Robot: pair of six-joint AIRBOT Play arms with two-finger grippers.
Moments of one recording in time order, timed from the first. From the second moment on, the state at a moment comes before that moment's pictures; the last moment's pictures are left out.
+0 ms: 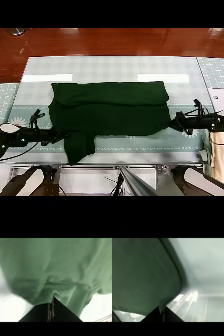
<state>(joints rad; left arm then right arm) 0.37 -0.95 0.31 0.83 -1.11 -1.24 -0.49 -1.21 0.58 -0.84 1.22 1.22</state>
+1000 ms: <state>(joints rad) 0.21 -1.72 1.47 0.82 -1.17 -1.47 -0.28 -1.71 1.36 -0.80 1.15 1.38</state>
